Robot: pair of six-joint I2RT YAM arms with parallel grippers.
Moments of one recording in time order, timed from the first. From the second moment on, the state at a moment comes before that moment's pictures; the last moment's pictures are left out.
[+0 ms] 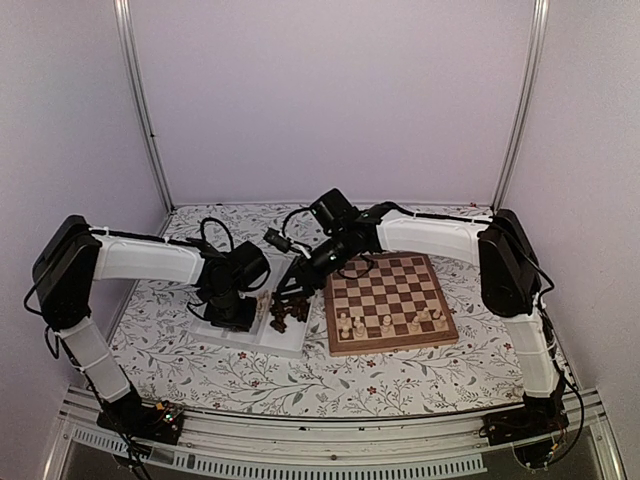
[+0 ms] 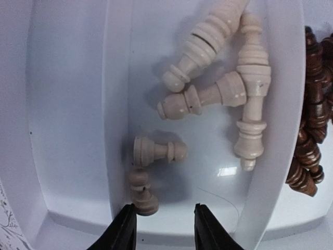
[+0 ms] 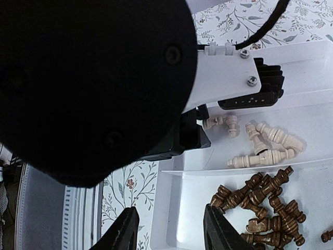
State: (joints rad) left arm -0.73 1.70 1.01 -0.72 -0.19 -0.62; right arm 0.87 2.27 1.91 -0.52 -0.83 -0.15
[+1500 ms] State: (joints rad) left arm -0.70 1.77 1.04 -0.70 -0.26 -0.68; right arm 0.85 2.22 1.82 -0.47 -0.87 -0.14
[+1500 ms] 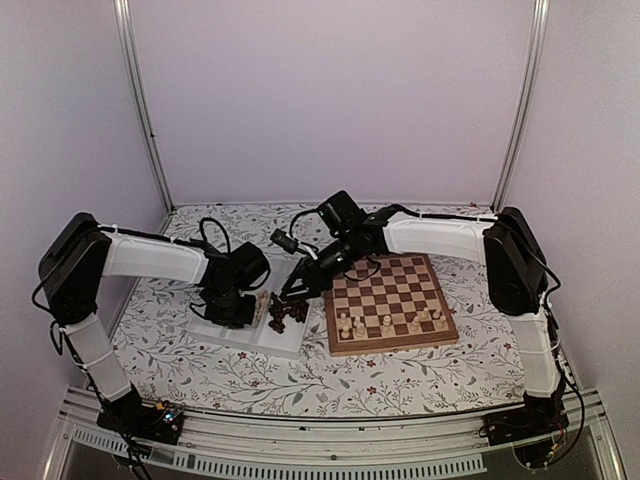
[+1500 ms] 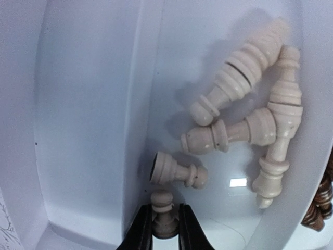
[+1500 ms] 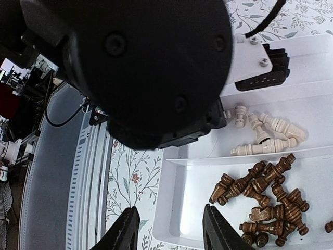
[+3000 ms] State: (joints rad) left arm -0.95 1.36 0.72 -0.05 -0.14 -0.11; right arm 0.81 2.33 1.85 -0.42 -1.22 0.12
